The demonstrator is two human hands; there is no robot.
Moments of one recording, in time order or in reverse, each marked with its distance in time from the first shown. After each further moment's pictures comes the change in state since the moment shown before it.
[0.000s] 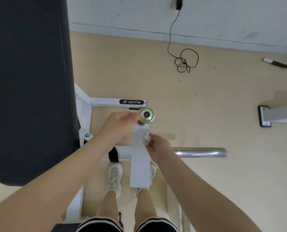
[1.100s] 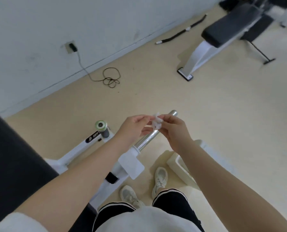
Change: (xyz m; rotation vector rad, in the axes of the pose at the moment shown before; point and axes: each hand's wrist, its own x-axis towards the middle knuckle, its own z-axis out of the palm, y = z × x) left_hand -0.099 0.065 0.083 0.210 -0.694 0.197; right_hand -0.173 0.011 -0.112 0.209 -0.003 -0.812
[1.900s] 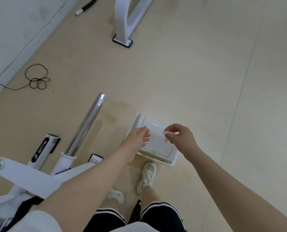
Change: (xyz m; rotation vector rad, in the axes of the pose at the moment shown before) left_hand 0.086 -0.133 0.332 0.228 -0.211 -0.422; right_hand -0.055 0.051 -0.369 -0.463 0.439 0.120
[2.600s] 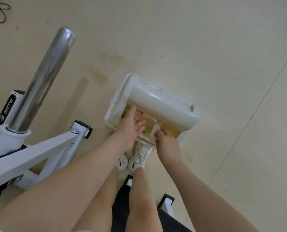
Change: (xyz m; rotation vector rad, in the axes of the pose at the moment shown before) left_hand 0.183 -0.116 0.038 -0.437 0.117 -0.241; right_hand 0.108 0.205 0.087 -0.736 -0.232 -0.069
